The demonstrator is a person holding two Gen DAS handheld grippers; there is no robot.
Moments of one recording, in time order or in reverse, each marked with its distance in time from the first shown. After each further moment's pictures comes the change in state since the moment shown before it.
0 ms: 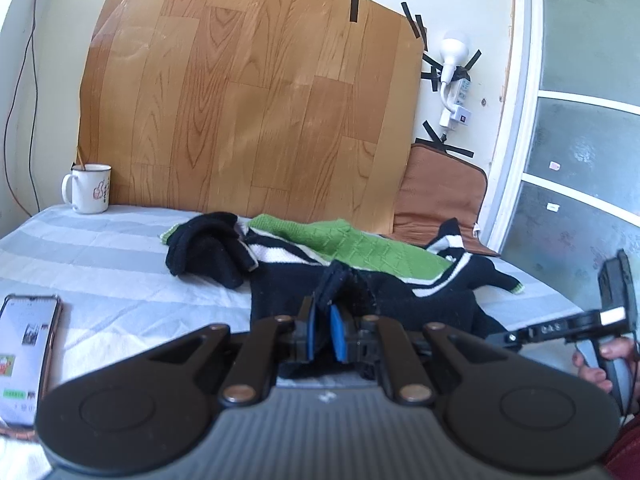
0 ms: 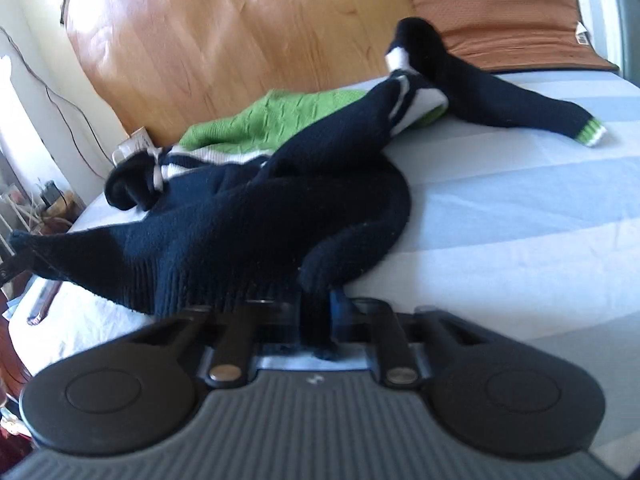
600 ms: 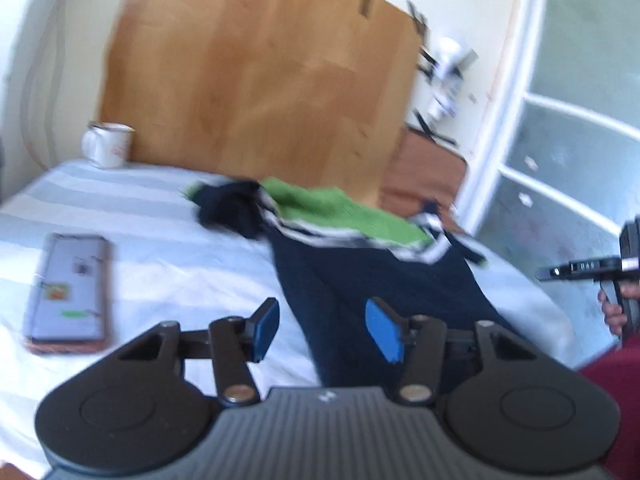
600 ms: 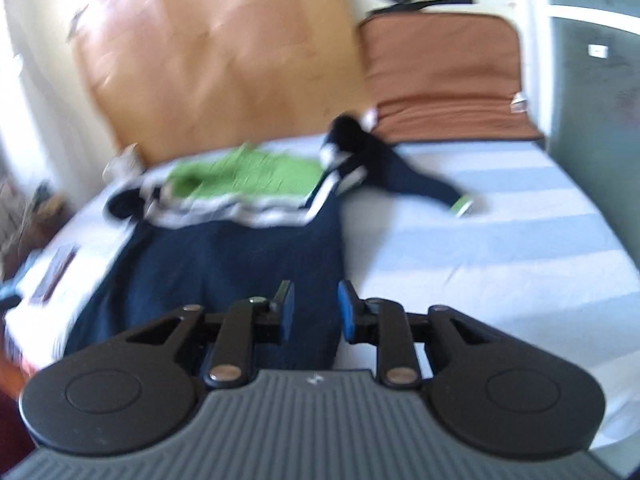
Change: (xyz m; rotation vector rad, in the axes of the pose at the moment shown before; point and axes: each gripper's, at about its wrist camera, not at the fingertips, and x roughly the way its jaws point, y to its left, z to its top) left arm -0.084 0.047 -0.005 -0.089 0.060 -0.053; right arm -0.072 -0.024 0.058 -0.052 -0.098 -0.115
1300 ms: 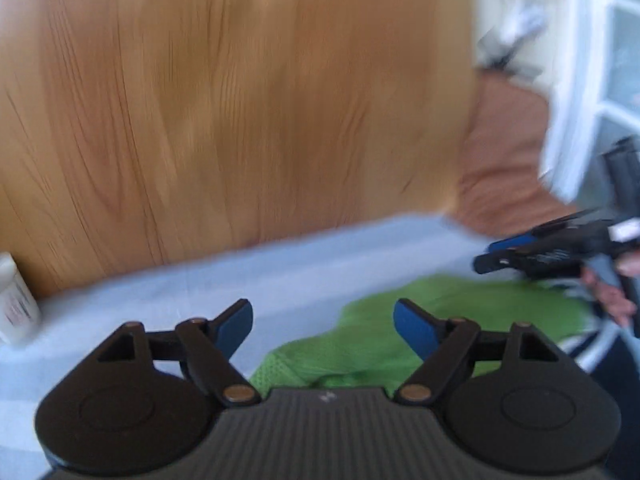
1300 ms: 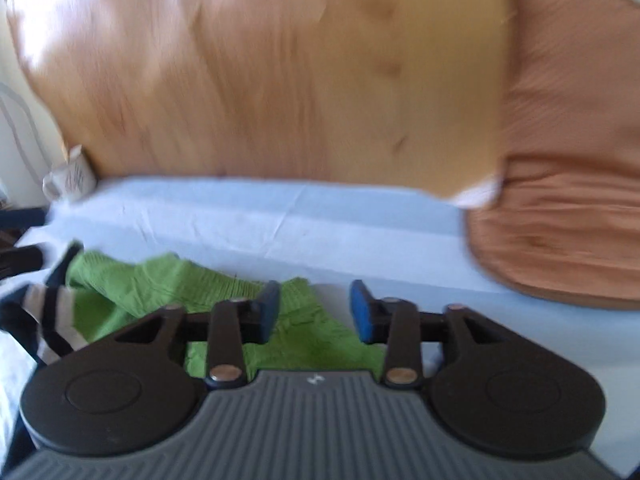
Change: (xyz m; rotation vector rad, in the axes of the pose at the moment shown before) left arm 0.388 -0.007 0.182 0.258 0.318 0.123; right arm 0.323 0.010 0.093 -0.149 0.245 0.097
